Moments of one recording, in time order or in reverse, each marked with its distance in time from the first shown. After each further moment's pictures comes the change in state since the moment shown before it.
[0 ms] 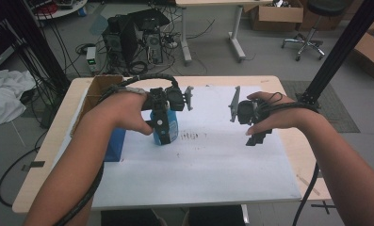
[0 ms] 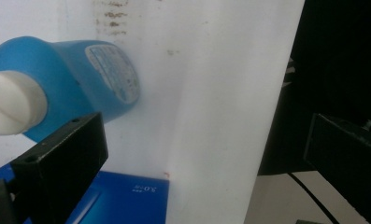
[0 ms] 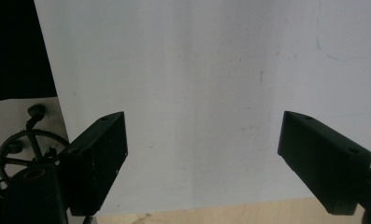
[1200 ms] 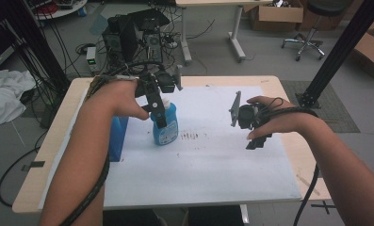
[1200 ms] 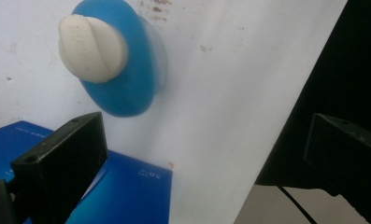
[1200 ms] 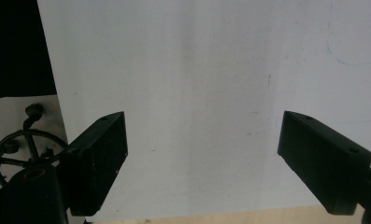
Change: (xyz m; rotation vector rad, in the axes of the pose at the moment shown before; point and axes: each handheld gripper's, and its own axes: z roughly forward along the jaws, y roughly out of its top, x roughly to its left) left arm 0.040 -0.016 -0.012 -0.026 0.002 -0.199; right arm 0.006 -0.002 0.009 -0.011 -0.001 -0.016
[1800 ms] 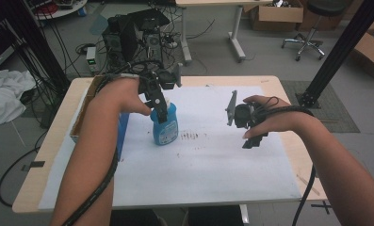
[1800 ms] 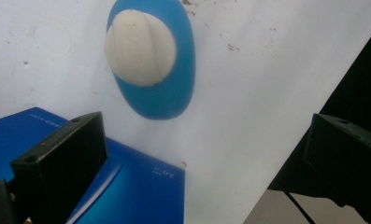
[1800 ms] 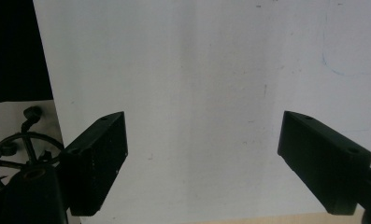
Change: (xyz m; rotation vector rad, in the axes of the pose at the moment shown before) left arm 0.021 0.008 0.014 0.027 0.025 -0.086; right arm -0.003 0.008 0.002 -0.004 -0.001 -0.008
